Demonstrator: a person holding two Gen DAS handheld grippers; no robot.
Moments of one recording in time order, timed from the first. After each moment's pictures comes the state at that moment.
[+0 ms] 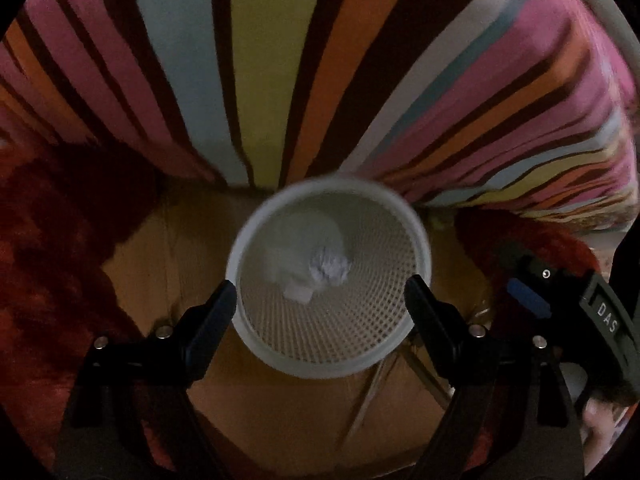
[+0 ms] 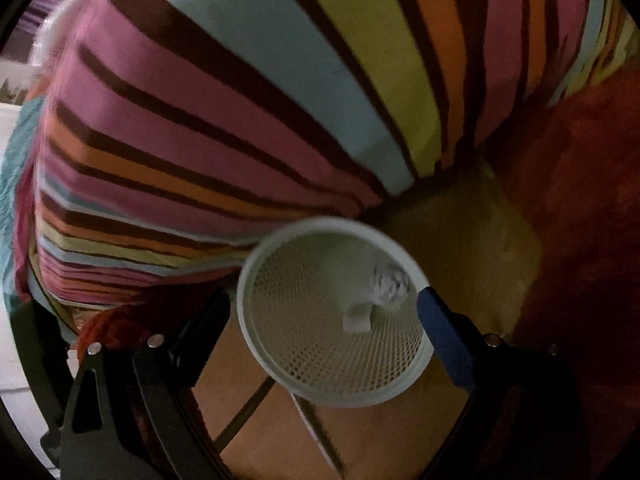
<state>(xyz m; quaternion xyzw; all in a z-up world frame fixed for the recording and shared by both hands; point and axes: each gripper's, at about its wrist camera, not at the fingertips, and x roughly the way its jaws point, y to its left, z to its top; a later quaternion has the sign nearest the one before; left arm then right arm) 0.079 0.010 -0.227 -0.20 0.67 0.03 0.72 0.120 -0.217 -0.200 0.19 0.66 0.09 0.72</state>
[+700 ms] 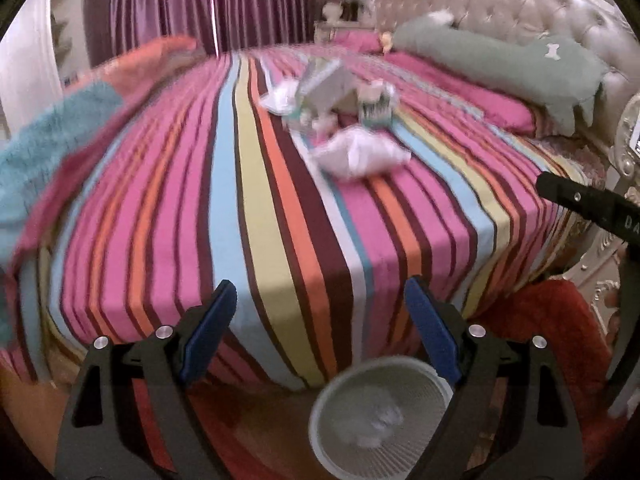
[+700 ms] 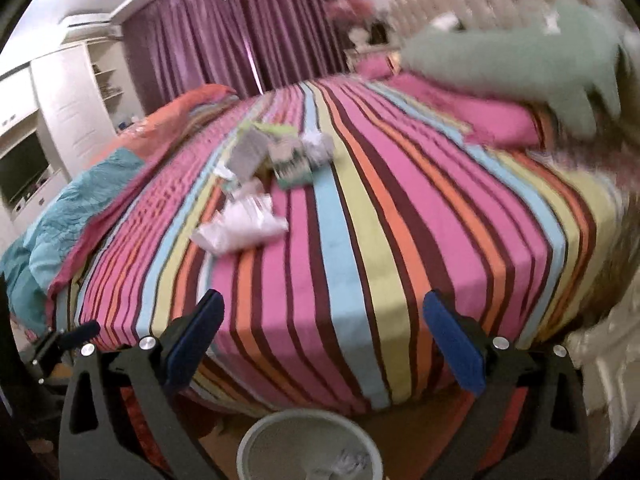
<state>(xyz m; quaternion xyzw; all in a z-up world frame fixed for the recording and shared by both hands) 0.077 0.000 -0.052 0.01 0.38 0.01 0.93 0.122 -0.221 -0.023 0.07 0.33 0.14 0.93</state>
